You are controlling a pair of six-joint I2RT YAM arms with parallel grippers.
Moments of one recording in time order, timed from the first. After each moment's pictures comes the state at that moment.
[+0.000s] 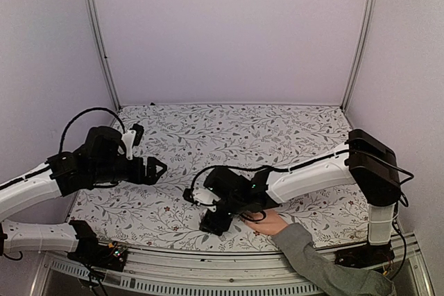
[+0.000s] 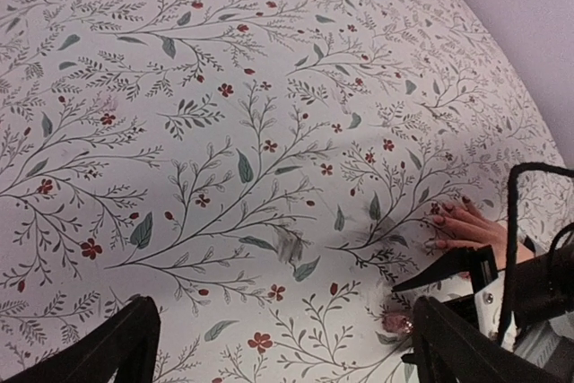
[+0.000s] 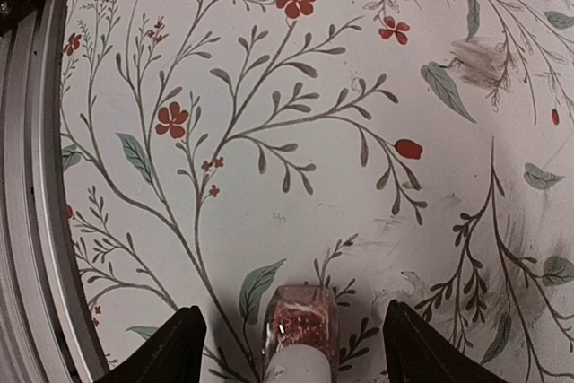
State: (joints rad) left arm -0.72 0.87 0.65 -0.43 -0.11 -0.46; right arm 1.24 2.04 1.29 -0.19 -0.10 0.00
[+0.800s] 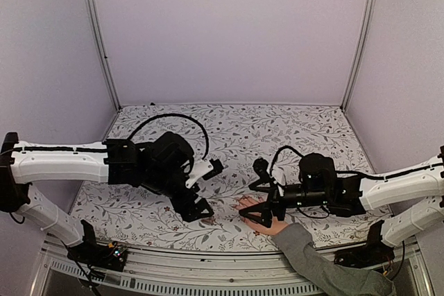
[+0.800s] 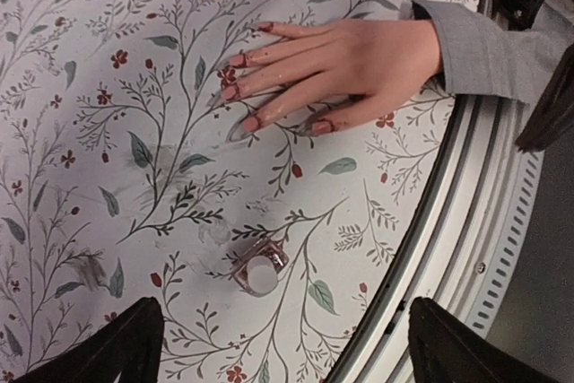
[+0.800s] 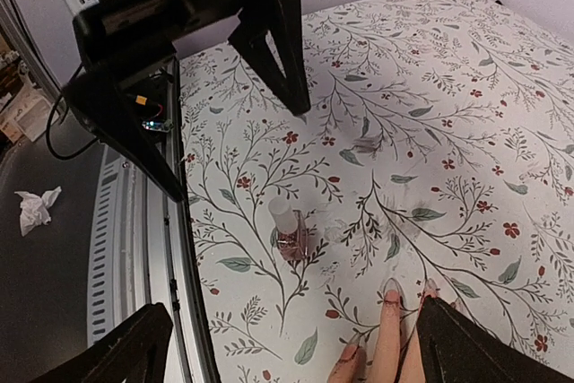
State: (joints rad) left arm -1.09 1.36 0.98 -0.55 0.08 -0.10; right arm 1.09 1.31 0.55 0.35 -0.25 0.11
